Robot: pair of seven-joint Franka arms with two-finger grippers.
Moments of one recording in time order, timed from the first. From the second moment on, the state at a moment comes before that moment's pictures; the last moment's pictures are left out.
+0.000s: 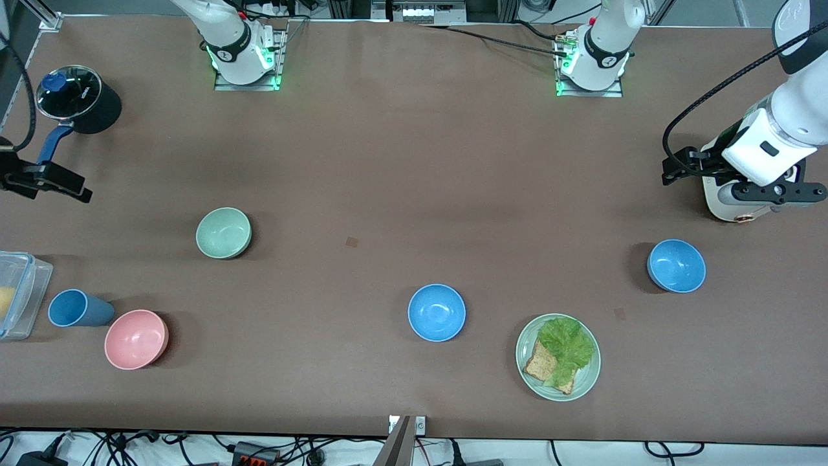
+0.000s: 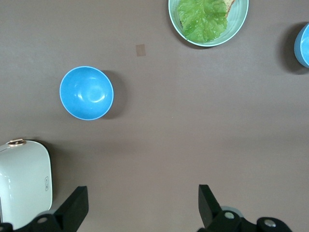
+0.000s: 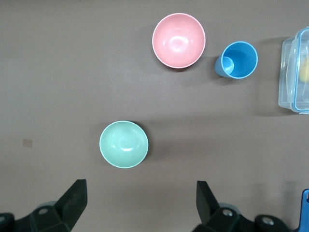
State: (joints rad) left arm 0.09 0.03 -0.15 -1.70 -0.01 1.66 -0.07; right arm -0.03 0.11 -0.05 -1.56 0.02 1.70 -0.02
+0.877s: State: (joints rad) left arm 0.09 0.08 -0.15 -1.70 -0.01 1.64 -0.08; right arm -0.03 0.05 -0.05 -1.68 0.01 1.72 -0.02
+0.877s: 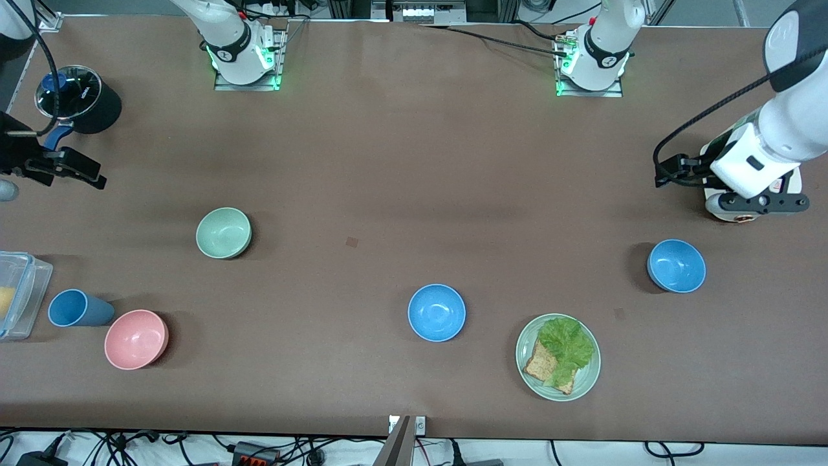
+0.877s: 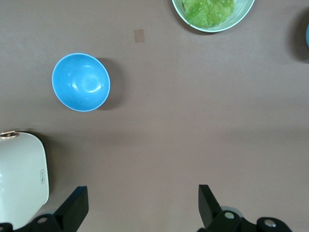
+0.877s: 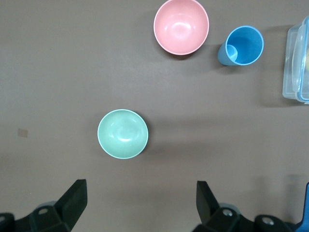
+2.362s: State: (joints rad) left arm 0.35 0.56 -0.13 -1.61 0.11 1.92 0.01; right arm 0.01 0.58 -0.04 -1.80 0.01 1.98 -0.02
